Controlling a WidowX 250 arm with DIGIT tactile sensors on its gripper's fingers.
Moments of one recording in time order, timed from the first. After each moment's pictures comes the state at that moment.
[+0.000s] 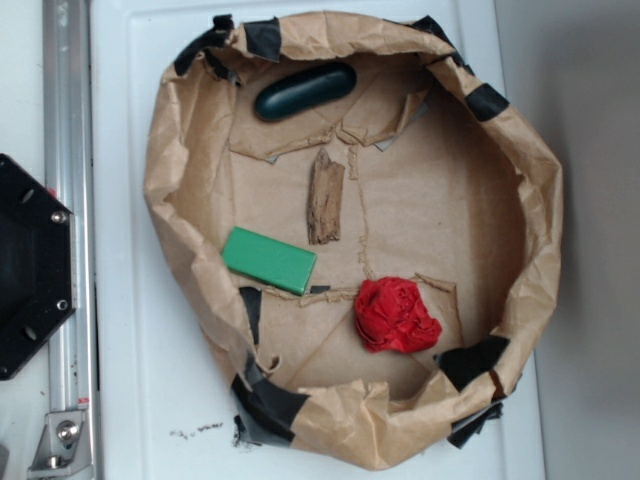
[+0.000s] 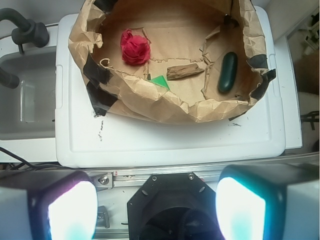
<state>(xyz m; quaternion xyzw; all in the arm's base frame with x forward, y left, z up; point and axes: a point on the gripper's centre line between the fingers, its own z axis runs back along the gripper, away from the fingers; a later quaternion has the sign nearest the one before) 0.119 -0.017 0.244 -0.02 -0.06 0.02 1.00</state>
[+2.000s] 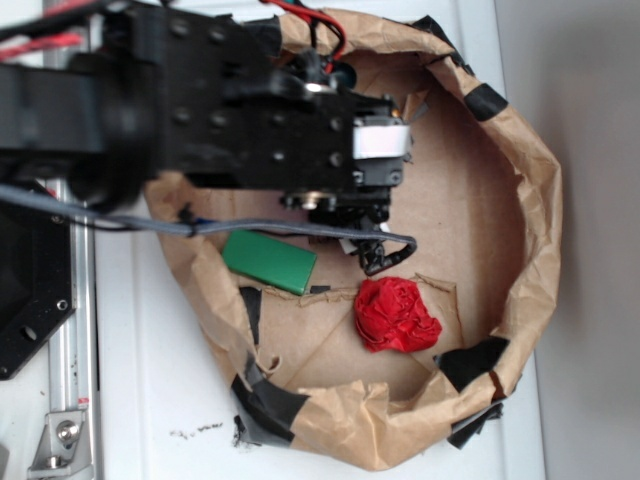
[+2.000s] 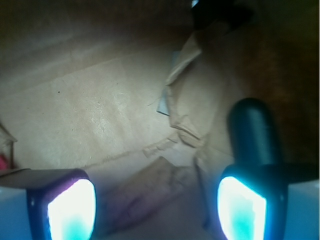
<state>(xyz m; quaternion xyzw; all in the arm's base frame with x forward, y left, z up) 0.266 0.051 0.049 0.07 -0.09 0.20 0.97</state>
